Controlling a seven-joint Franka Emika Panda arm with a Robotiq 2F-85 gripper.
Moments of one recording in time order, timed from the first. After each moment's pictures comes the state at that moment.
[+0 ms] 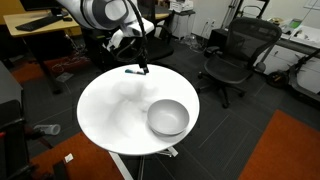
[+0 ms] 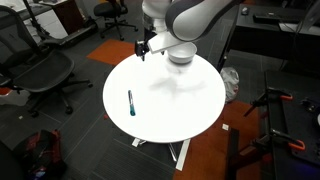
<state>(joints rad) 0.16 0.55 -0.18 -1.83 -0.20 2.63 0.86</state>
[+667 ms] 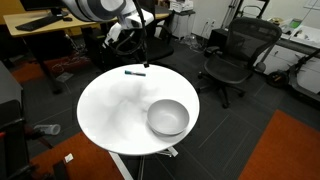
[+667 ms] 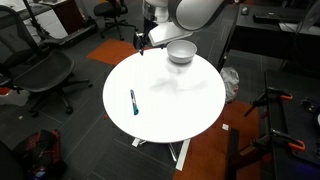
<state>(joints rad) 0.16 0.49 -0.18 -1.86 -0.20 2.63 0.82</state>
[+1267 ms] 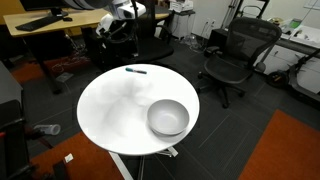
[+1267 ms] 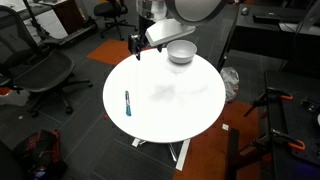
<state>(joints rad) 0.16 0.44 -0.10 -1.86 -0.15 2.53 0.76</state>
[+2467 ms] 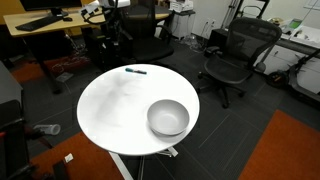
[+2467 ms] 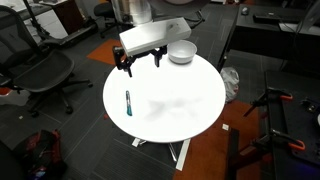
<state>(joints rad) 0.23 0.45 -0.03 -1.74 -0.06 2.25 0.91</state>
